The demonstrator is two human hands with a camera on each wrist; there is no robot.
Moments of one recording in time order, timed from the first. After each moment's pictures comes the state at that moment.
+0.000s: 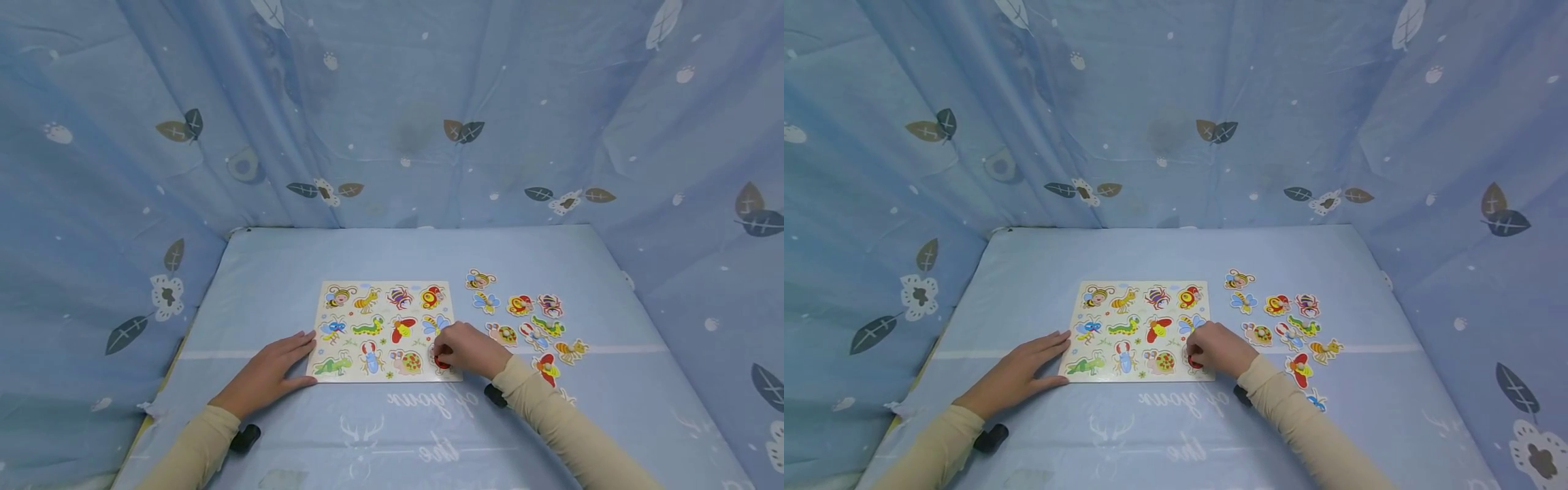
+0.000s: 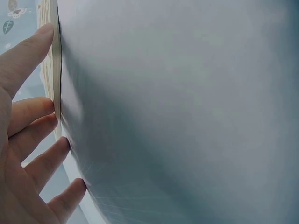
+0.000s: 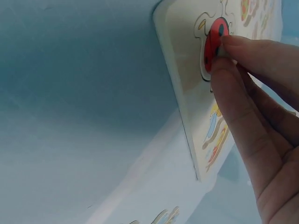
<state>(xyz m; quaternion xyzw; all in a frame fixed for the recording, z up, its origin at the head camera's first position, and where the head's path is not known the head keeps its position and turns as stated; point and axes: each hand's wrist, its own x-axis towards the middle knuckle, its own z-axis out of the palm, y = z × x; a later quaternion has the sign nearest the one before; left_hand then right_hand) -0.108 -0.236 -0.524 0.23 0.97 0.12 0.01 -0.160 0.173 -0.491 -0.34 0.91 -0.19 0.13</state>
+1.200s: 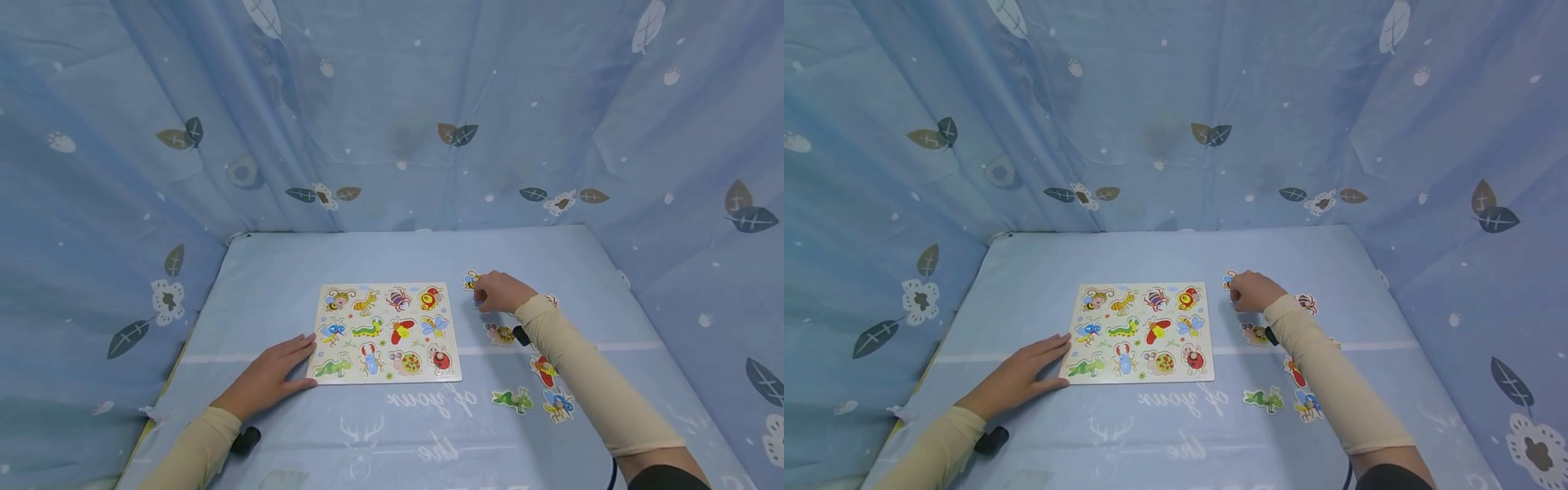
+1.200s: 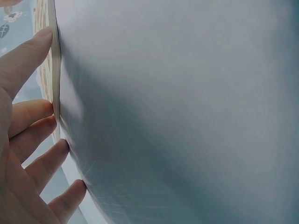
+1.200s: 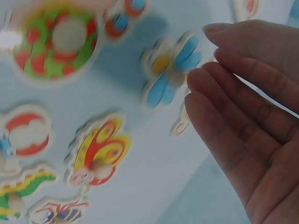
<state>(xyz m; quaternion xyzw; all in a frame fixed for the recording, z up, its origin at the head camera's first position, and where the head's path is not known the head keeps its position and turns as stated) -0.107 -0.233 -0.519 0.23 0.96 0.13 0.02 -0.245 0.242 -0.453 -0.21 0.96 -0.10 0.18</state>
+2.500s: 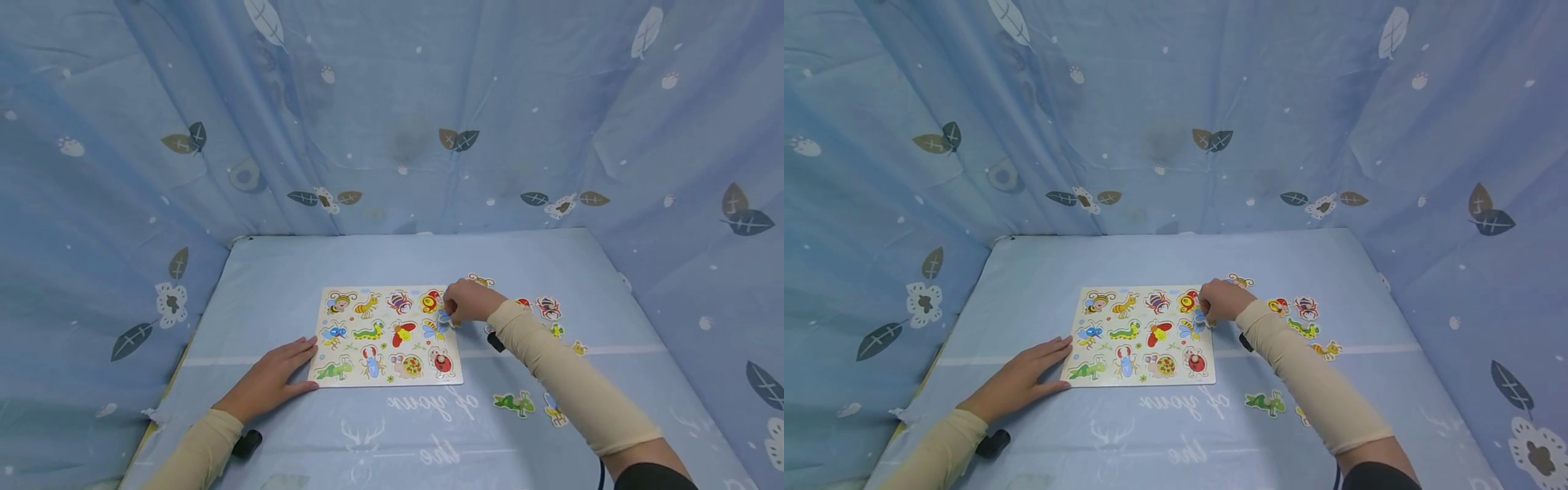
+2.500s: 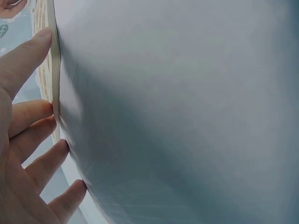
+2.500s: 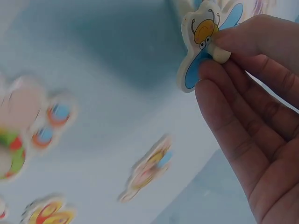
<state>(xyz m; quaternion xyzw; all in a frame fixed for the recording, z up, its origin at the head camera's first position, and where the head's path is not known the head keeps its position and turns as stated) -0.106 -0.233 -0.518 0.23 0.97 0.12 0.03 -0.245 0.190 -0.460 -0.28 0.94 -0.10 0.18</state>
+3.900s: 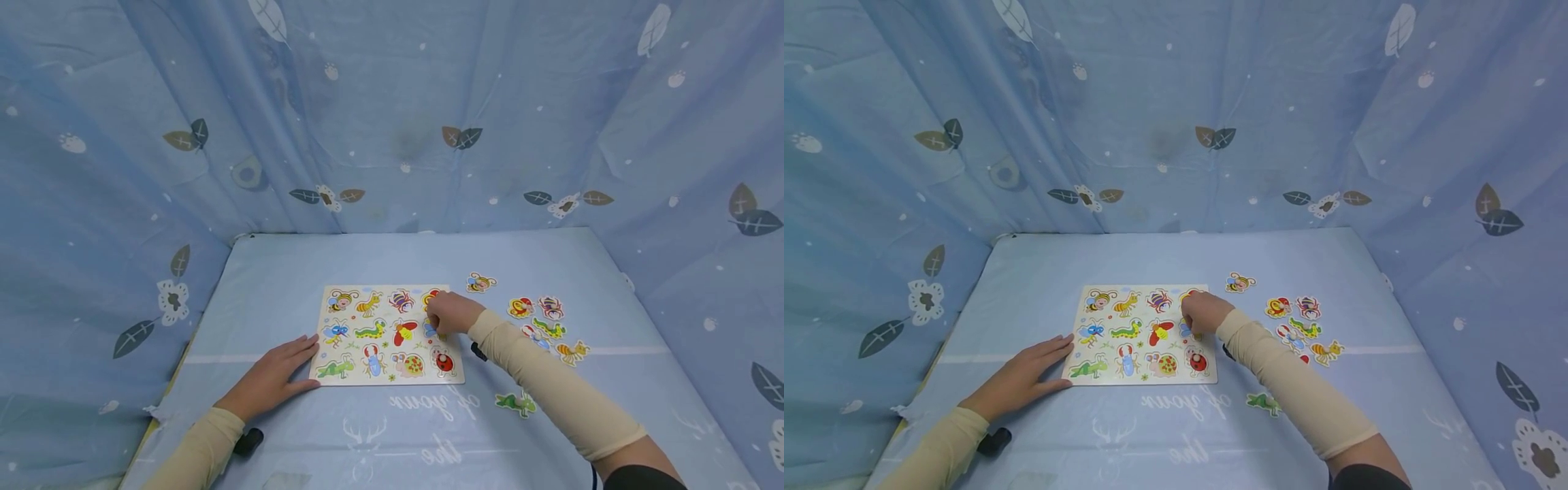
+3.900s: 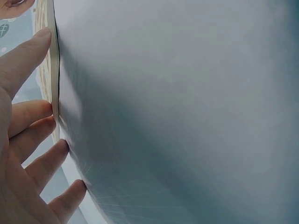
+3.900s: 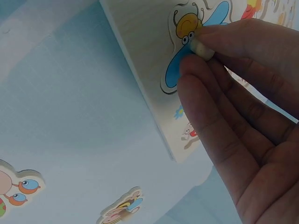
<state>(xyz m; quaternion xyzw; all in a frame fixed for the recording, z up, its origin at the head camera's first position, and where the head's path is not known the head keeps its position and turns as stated) -0.106 -0.235 -0.524 0.23 0.97 0.12 0.02 -0.226 0.147 -0.473 -0.30 0.93 -0.06 0.19</state>
